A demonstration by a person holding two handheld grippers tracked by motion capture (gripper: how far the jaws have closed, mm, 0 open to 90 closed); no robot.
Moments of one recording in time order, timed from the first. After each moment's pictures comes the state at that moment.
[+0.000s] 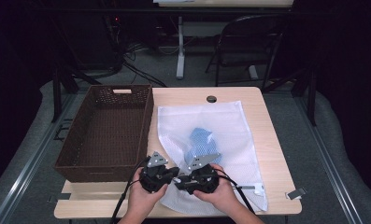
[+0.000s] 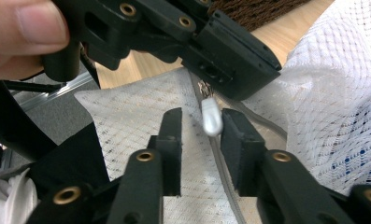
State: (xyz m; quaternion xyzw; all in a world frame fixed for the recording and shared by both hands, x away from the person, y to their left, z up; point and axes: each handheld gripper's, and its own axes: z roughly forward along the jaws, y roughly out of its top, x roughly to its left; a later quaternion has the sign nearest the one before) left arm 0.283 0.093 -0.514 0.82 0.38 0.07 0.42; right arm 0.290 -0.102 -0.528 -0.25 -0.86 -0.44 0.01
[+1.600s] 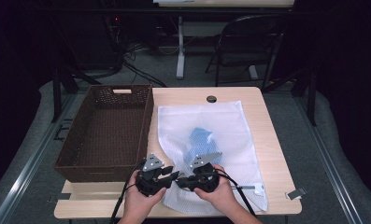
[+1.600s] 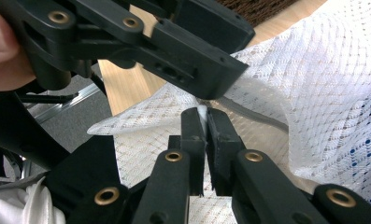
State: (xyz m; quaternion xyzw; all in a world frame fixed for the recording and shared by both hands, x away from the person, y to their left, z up) left arm 0.271 0.101 -0.509 0.81 0.39 0.09 0.43; right arm 0.293 -0.105 -0.532 -0.27 -0.85 -0.45 0.04
